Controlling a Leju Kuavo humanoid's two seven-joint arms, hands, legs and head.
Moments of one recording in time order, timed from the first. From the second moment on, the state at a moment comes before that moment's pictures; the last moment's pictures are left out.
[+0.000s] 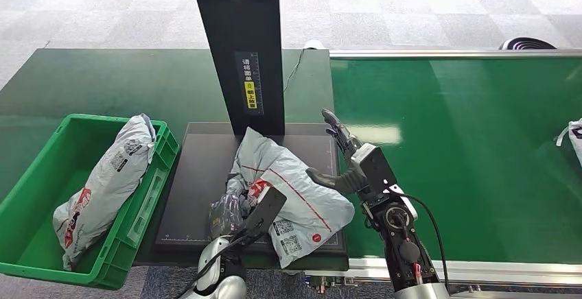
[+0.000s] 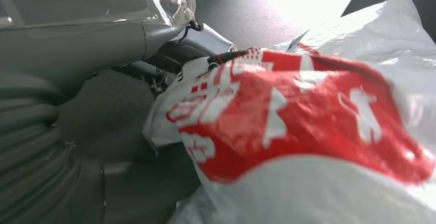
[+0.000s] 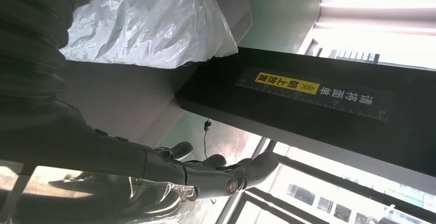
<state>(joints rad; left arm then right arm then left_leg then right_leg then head) -0.23 -0.19 -0.58 -1.16 -0.81 0.36 0.76 -0.37 0.12 0.11 -1.20 0.23 0.25 -0.44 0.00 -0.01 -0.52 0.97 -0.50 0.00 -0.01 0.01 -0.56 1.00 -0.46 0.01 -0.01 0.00</state>
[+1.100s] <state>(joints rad) -0.16 -0.14 -0.48 -1.38 -0.81 0.48 0.88 -0.37 0.12 0.11 -1.20 0.23 0.24 -0.44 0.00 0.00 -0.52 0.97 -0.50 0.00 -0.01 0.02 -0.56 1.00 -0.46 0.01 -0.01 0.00</state>
